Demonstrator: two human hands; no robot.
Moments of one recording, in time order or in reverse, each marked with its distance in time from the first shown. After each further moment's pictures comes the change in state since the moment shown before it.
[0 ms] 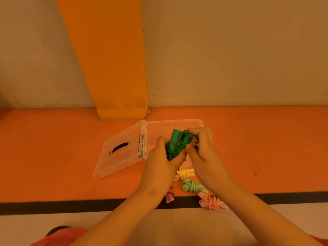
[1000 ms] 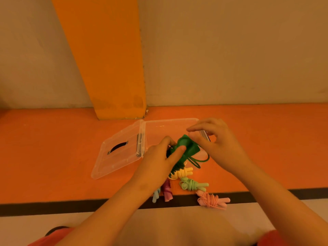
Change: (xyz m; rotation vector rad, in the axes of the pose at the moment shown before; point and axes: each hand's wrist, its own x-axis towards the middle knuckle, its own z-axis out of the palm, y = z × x) left_hand 0.010 -0.004 -0.012 0.138 -0.231 0.091; right_hand 0.022 -0.004 -0.050 -0.208 -0.064 -0.042
